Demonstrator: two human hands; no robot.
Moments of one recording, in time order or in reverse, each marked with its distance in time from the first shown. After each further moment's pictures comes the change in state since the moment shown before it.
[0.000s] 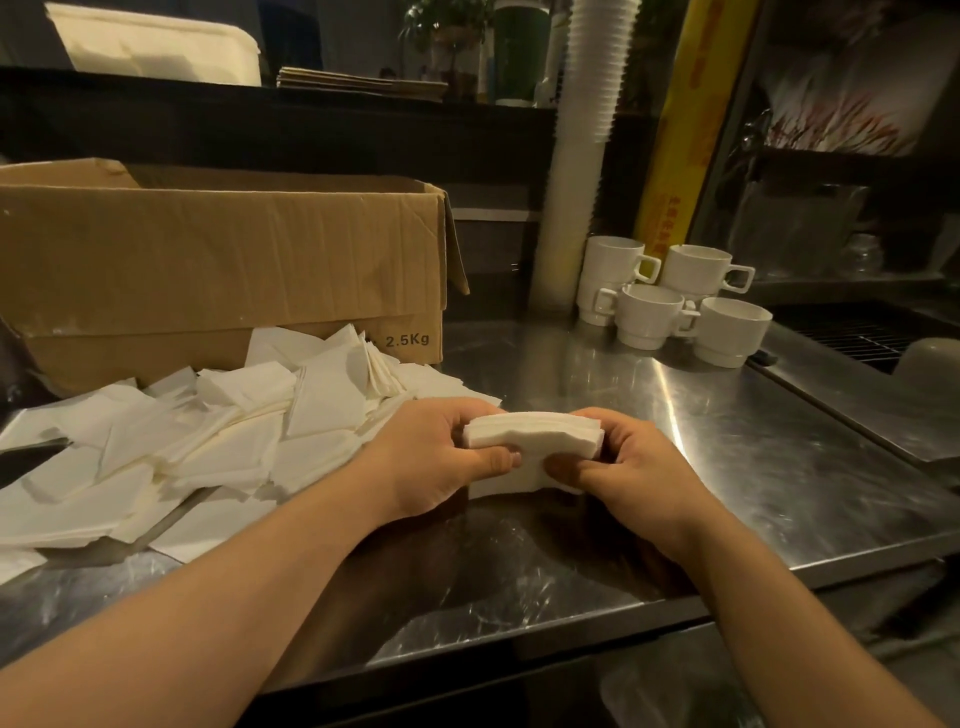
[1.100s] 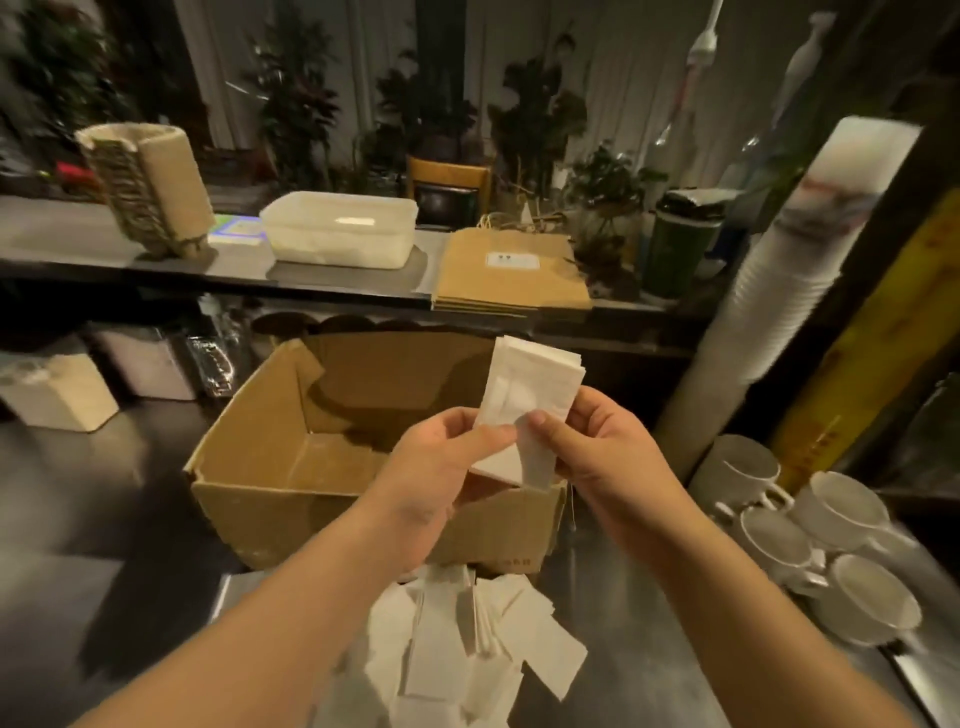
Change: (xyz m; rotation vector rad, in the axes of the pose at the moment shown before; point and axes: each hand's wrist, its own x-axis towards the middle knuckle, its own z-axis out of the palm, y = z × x) left_hand 0.100 0.145 -0.250 -0.778 0.415 -0.488; right_hand 0.217 -0.297 0.032 0.245 -0.162 0.026
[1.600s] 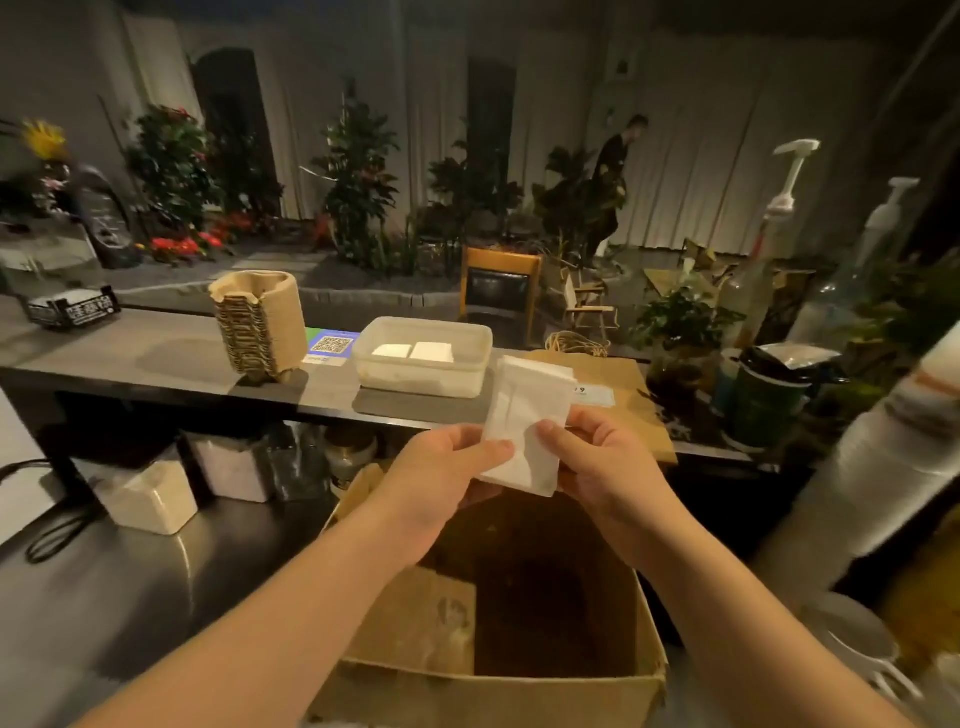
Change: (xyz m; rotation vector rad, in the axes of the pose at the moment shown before) left_hand 0.057 0.142 -0.088 0.123 0.085 0.094; right_hand 0.121 -0.112 0.072 0.099 -0.026 0.066
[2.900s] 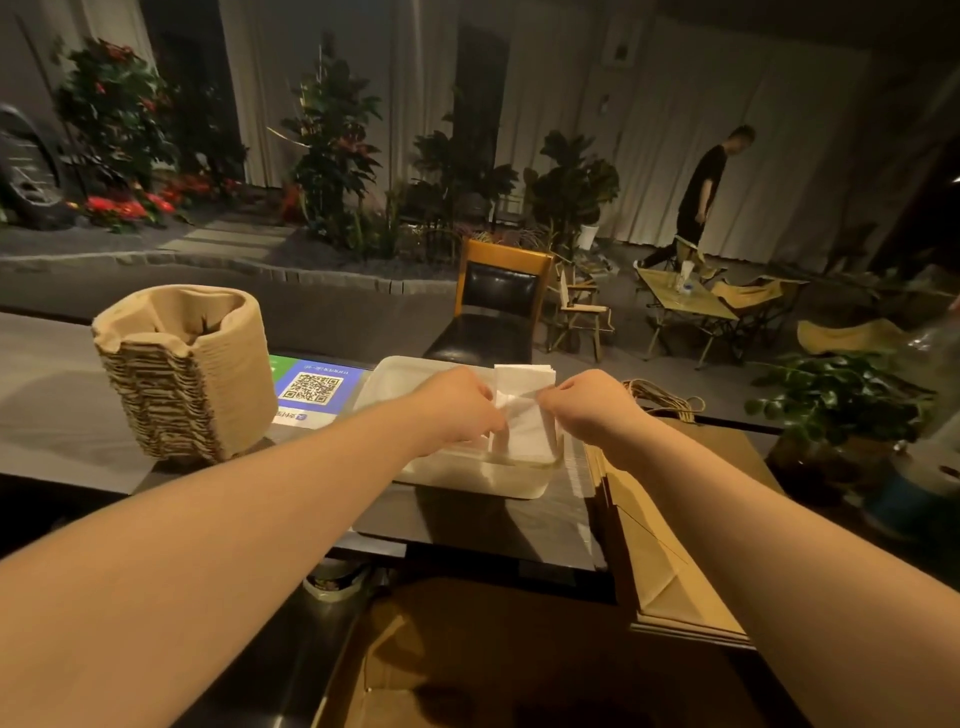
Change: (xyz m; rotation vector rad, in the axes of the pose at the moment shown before) left_hand 0.312 0.041 -0.121 0.784 -0.095 -0.028; right_hand 0.337 0.008 0.078 -0.852 0.174 0.160
